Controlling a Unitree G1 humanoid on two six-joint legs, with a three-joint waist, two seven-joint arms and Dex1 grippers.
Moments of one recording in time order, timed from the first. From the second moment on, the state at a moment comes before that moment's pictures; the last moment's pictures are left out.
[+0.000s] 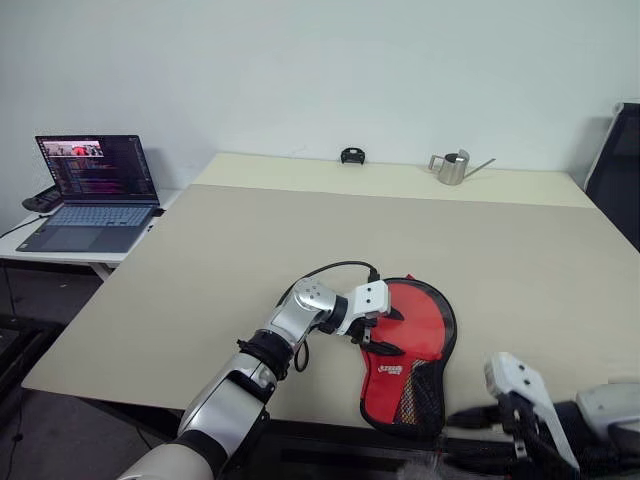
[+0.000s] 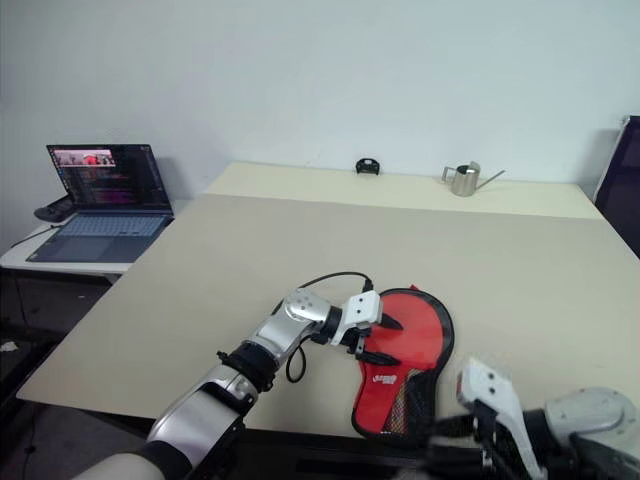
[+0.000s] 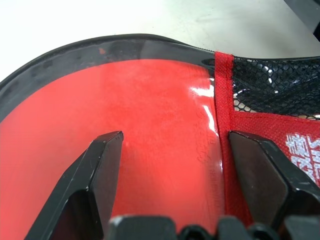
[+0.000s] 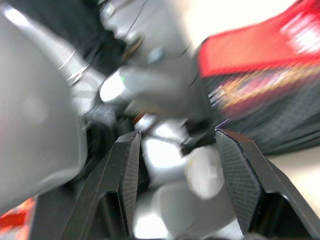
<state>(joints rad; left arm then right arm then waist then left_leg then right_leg) -0.81 0.16 -0.43 0.79 0.04 -0.12 -1.23 0.16 -1.05 -0.19 -0.78 0.85 0.95 0.91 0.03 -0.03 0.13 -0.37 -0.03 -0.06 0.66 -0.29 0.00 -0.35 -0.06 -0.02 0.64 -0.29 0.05</state>
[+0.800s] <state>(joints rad) -0.66 0.32 -0.27 0.23 -0.13 0.29 -1.23 -0.27 -0.89 -0.05 -0.32 0.65 0.70 0.99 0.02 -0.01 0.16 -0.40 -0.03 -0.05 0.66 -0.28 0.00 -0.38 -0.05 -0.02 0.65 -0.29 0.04</state>
